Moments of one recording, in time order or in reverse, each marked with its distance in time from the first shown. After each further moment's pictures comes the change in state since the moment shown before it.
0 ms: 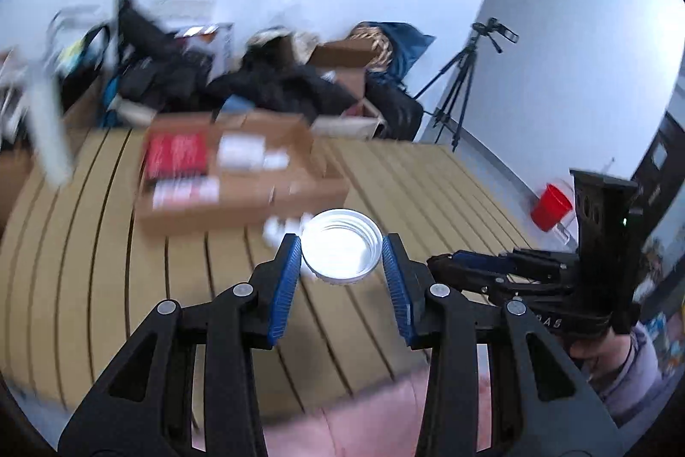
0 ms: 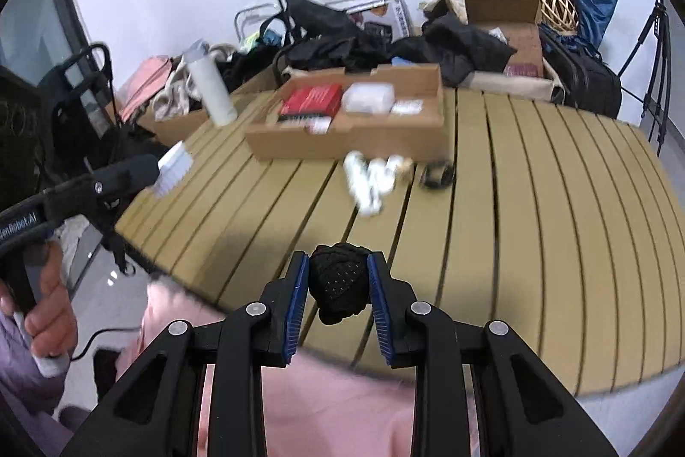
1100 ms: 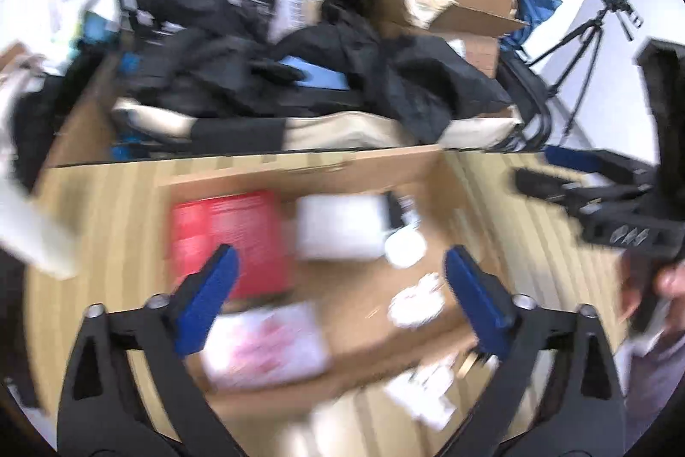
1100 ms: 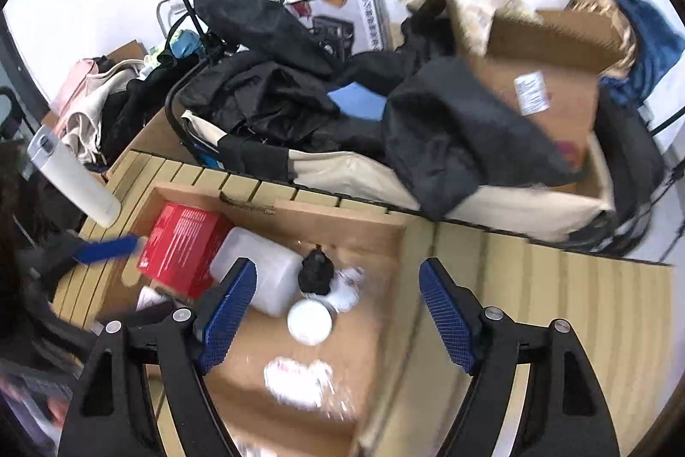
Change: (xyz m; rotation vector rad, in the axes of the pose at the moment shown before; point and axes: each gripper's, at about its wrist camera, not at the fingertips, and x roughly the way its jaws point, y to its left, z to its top) left arm 0.167 0.133 0.131 -0.107 0.283 0.301; right arm 0.199 -0.093 0.253 -0.047 0.186 -0.129
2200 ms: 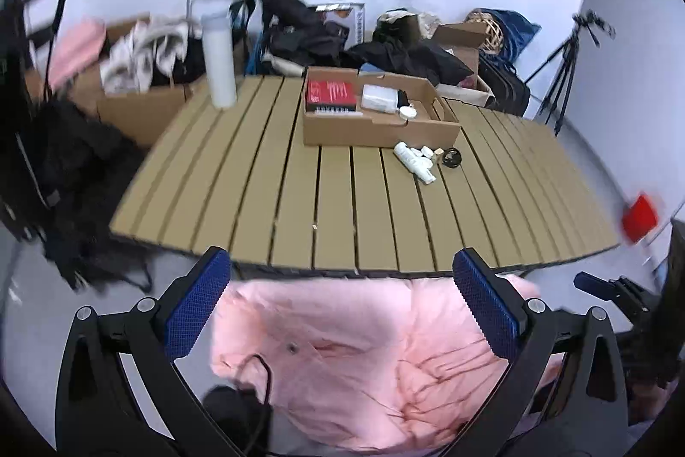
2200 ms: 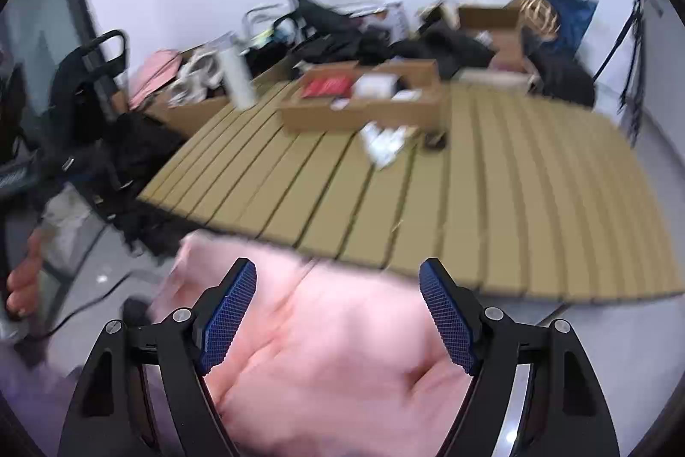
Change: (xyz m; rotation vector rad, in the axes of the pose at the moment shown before) left arm -0.273 -0.024 -0.340 -0.079 -0.216 0.119; right arm -0.238 0.157 -0.415 0.011 -0.142 0.102
